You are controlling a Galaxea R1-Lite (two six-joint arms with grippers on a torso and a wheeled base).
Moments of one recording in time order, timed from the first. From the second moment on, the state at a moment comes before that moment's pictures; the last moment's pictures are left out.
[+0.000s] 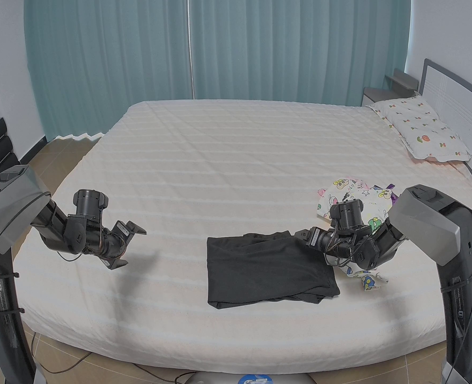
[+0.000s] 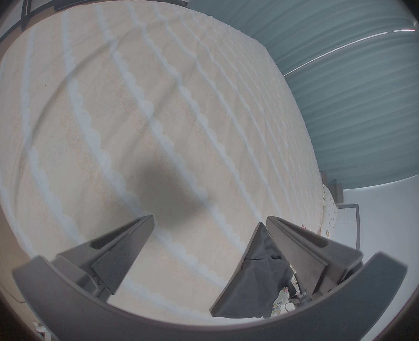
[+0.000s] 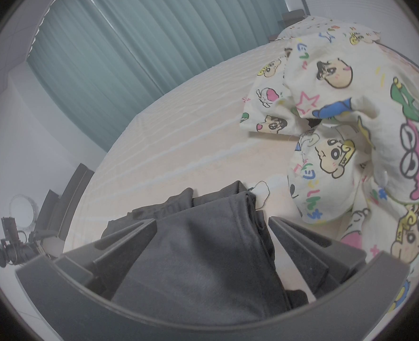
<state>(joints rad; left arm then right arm) 0.00 2.26 -1.09 -0.35 -0.25 -0.96 0.29 2.54 -1.29 -0.64 0.00 0.60</state>
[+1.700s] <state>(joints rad) -0.01 2.26 -1.08 -0.35 -0.24 -0.96 0.26 2.46 -1.10 -0.79 -0.09 0.77</state>
